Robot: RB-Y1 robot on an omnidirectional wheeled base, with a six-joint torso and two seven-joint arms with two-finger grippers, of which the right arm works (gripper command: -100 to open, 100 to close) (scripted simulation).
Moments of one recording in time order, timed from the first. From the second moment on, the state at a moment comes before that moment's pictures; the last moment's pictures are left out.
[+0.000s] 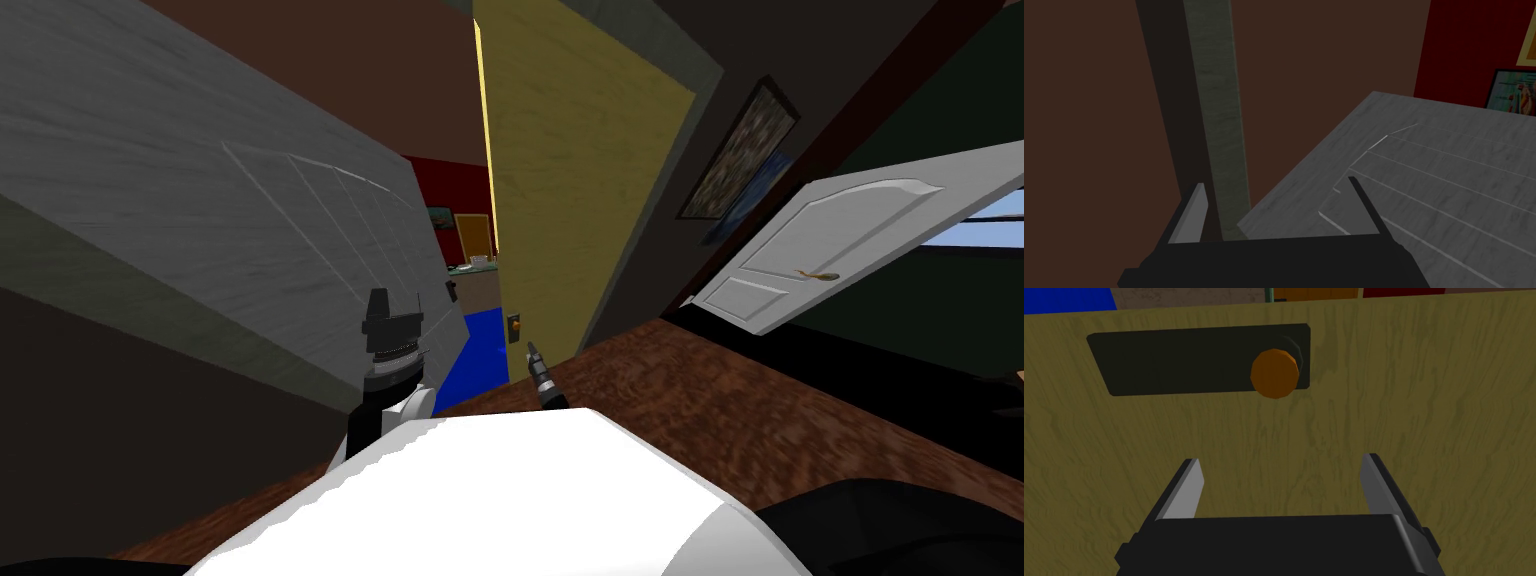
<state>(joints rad) 0.53 0.00 0.32 -1.70 0.47 -0.38 -0.34</state>
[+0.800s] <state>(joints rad) 0.48 0.00 0.30 -1.67 0.46 -0.35 -0.32</state>
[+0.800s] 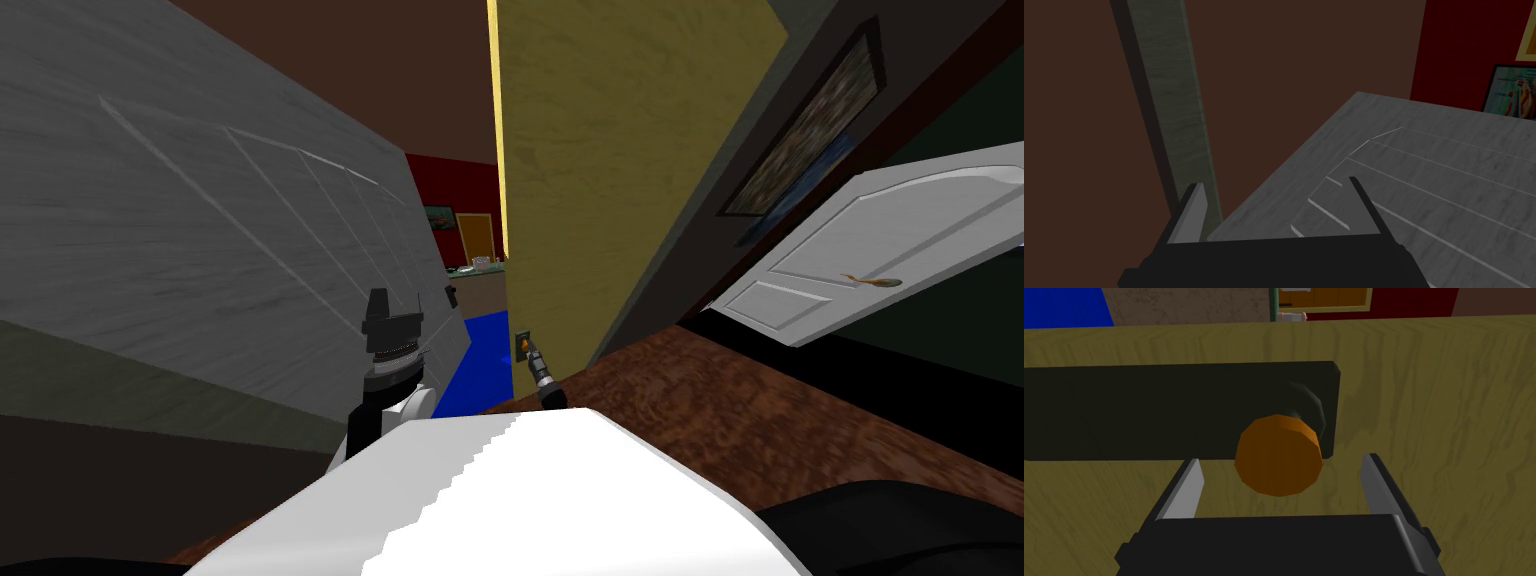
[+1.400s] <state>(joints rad) 0.47 0.02 0.30 -1.66 0.46 -0.34 -0.32</state>
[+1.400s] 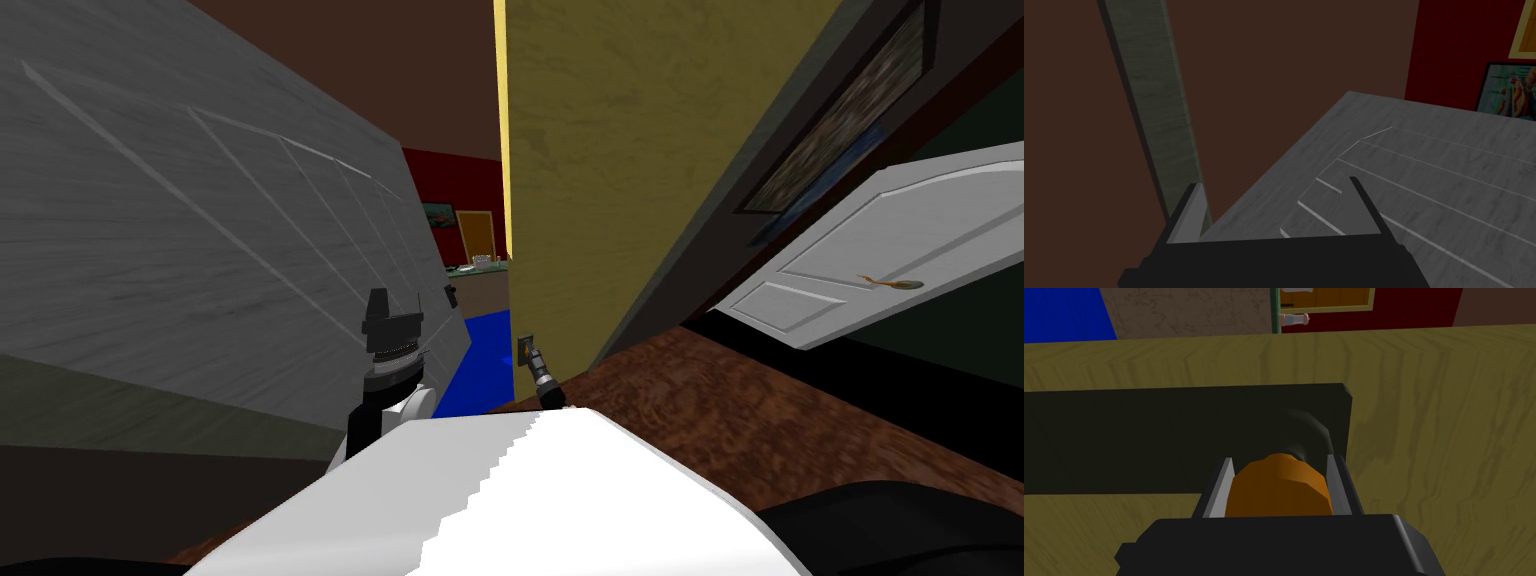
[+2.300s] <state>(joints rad) 0.46 -0.01 0.29 -1.65 0.44 -0.34 -0.31</state>
